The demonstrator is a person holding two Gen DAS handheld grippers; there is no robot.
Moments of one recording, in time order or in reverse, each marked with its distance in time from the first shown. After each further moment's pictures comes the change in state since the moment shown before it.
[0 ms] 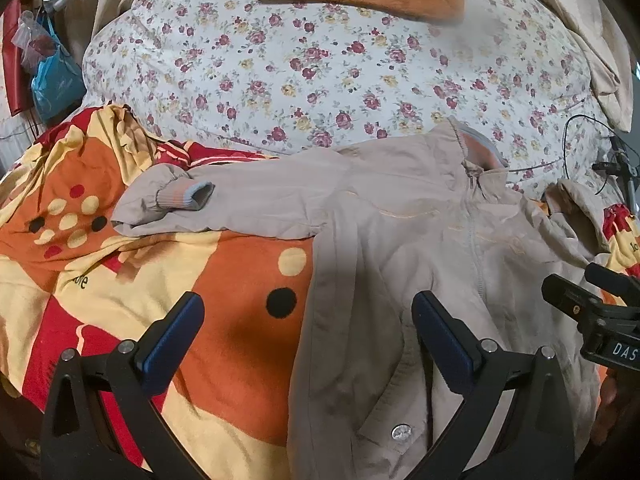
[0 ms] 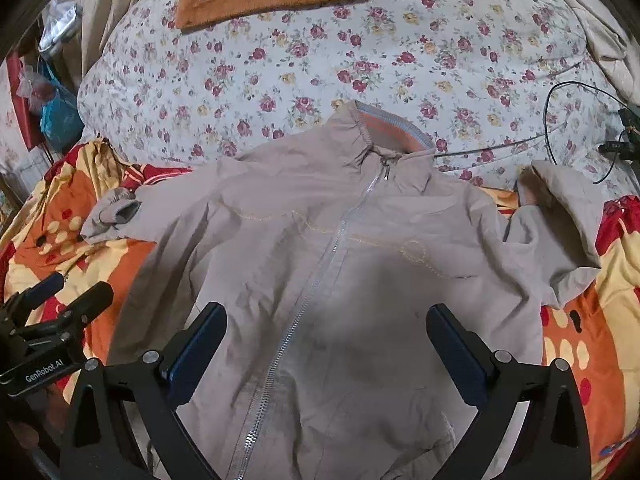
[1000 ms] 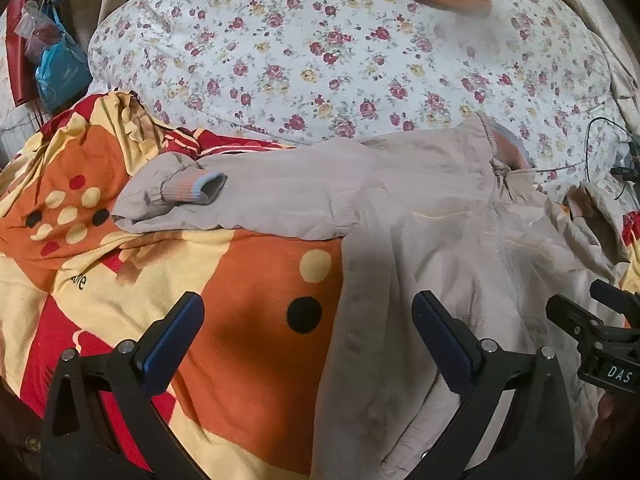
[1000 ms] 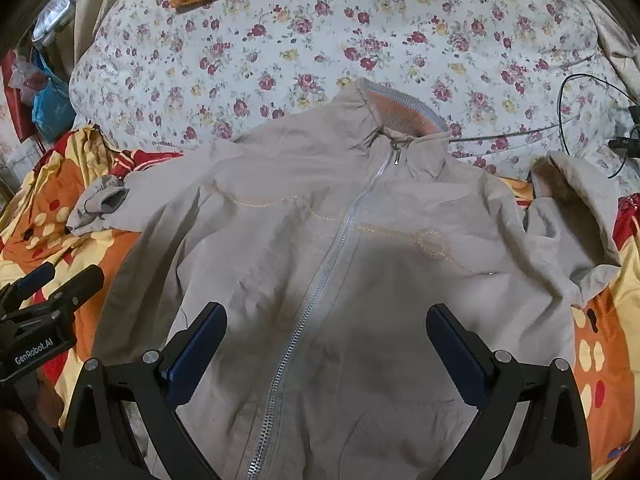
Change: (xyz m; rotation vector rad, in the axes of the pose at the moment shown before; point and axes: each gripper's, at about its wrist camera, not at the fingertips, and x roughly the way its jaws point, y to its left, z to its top) left arm 0.030 0.016 0.006 -0.027 0.032 0.036; right arm 0.033 0.009 0.000 -0.006 0.049 -0.007
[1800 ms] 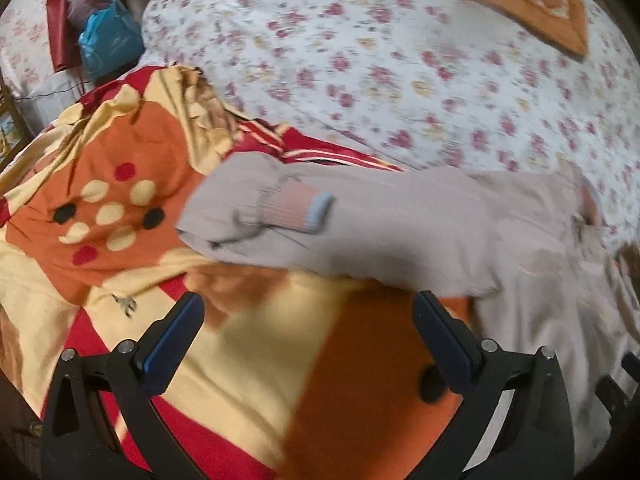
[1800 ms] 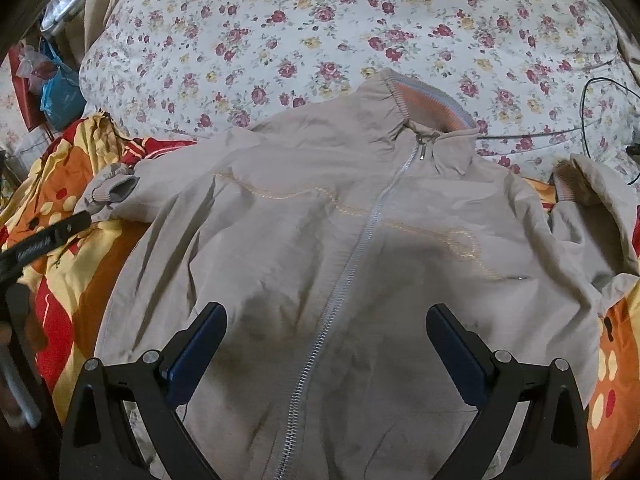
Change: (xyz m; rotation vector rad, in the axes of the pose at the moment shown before) left arm 0.044 0.094 0.036 -0.135 0.022 0.138; right arm 0.016 0.015 0.002 -0.033 0.031 0.046
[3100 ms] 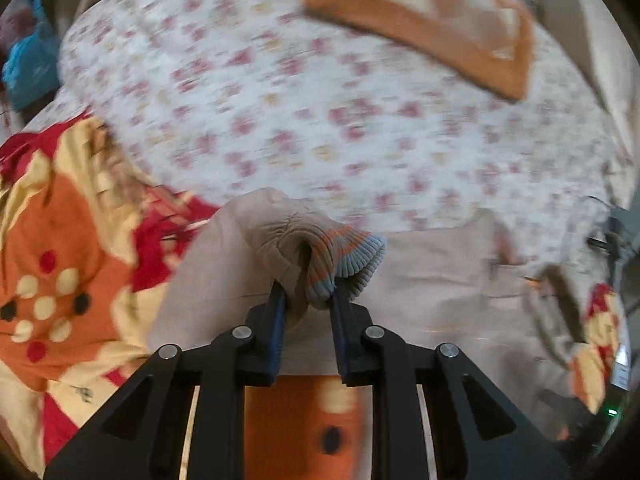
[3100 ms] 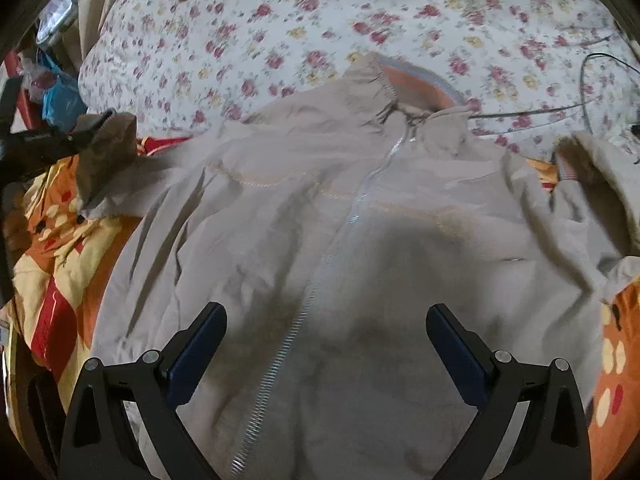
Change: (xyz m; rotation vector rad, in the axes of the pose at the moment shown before) left arm -0.034 -0.049 0.086 0.071 -0.012 -0.352; right arm -0.007 -0.035 -0.008 0.062 0.009 0.025
